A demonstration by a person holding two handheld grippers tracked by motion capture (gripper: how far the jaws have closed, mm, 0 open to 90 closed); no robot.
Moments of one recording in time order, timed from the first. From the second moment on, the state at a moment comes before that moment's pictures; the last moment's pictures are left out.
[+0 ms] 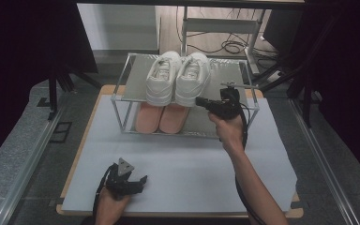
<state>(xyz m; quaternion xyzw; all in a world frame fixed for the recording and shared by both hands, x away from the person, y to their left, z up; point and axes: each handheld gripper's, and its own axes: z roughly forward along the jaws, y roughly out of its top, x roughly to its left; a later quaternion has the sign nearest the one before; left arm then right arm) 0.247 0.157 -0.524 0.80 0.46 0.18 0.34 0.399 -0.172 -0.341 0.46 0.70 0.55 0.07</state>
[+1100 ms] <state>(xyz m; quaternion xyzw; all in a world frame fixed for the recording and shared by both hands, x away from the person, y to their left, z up) 0.247 0.157 -0.524 0.80 0.46 0.18 0.34 0.394 -0.177 -0.343 0.46 0.71 0.54 0.07</state>
